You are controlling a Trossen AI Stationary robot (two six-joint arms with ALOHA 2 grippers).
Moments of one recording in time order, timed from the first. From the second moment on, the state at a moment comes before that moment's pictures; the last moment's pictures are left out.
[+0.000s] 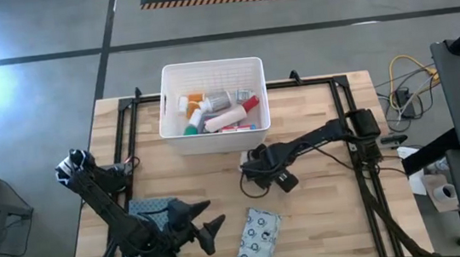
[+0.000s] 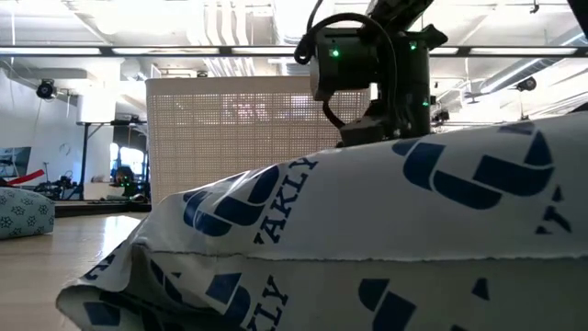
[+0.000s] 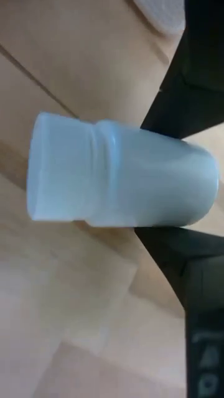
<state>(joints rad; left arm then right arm) -0.82 1.67 1.55 -0.85 -1.18 -1.58 0.11 1.99 1.31 -0.94 0.15 -0.47</state>
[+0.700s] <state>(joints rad) -0.85 1.67 1.55 -0.85 -1.15 -1.54 0.15 1.53 1.58 -0.70 0.39 0.23</state>
